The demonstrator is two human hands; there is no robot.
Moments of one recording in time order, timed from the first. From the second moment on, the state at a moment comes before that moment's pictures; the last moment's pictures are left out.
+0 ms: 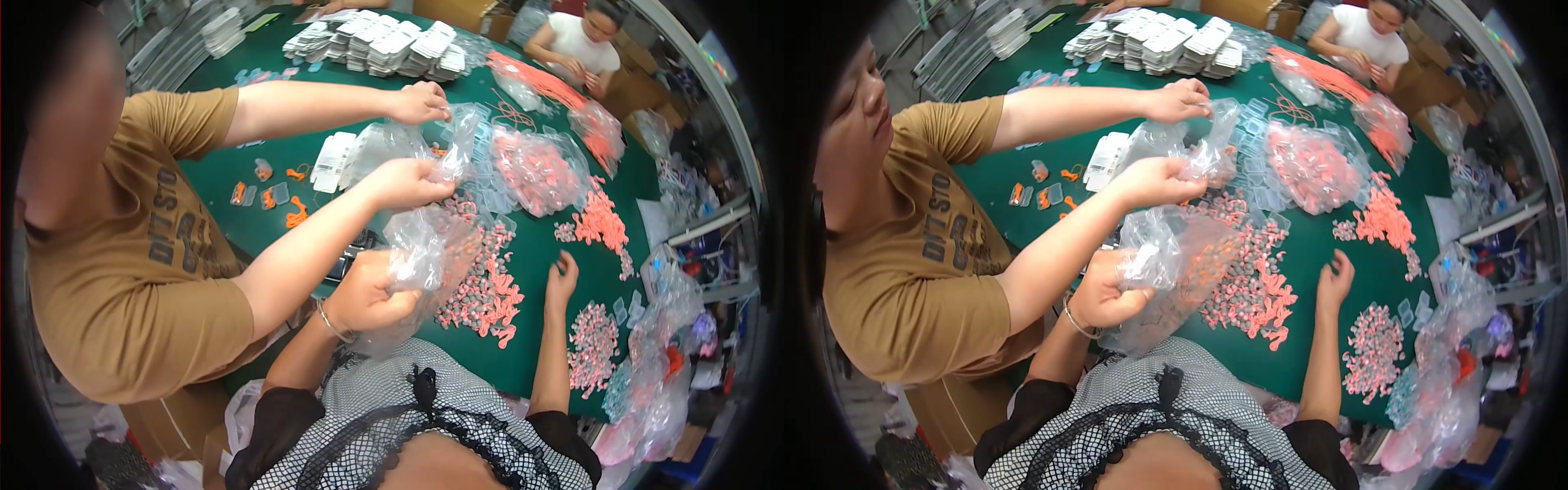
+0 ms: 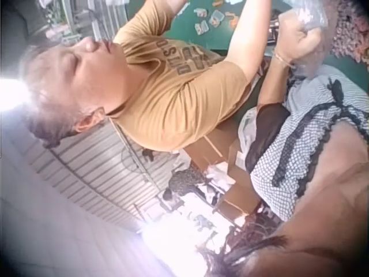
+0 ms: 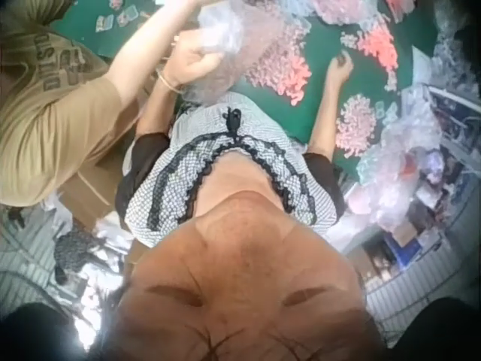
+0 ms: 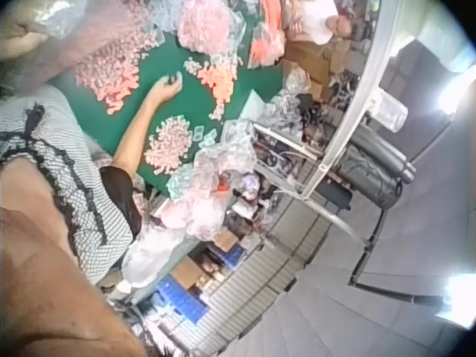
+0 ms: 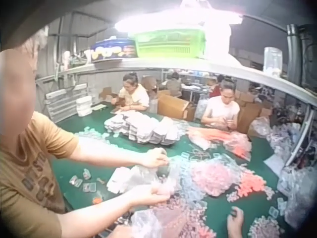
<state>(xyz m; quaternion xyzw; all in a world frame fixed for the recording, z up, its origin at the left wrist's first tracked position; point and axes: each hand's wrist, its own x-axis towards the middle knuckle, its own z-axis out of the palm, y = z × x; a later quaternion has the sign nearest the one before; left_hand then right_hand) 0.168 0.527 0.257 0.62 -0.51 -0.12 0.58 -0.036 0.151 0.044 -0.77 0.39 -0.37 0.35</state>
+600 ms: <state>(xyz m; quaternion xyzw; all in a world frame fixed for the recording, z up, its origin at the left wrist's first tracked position) 0.164 0.525 0.245 0.62 -0.55 -0.08 0.55 0.259 0.200 0.066 -0.80 0.15 -0.27 0.52</state>
